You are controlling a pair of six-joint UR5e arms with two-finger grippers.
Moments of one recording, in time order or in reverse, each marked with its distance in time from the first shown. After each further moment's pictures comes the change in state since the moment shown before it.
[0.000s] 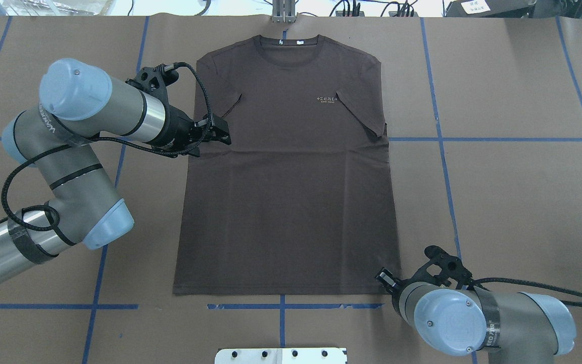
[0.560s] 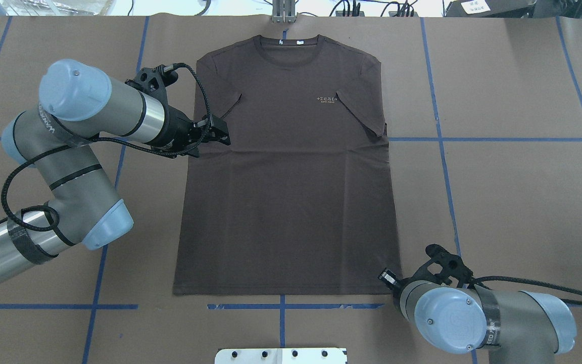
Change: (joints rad) left arm 0.000 0.003 0.002 -0.002 0.000 0.001; right arm 0.006 -0.002 0.001 -0.002 0.001 -0.003
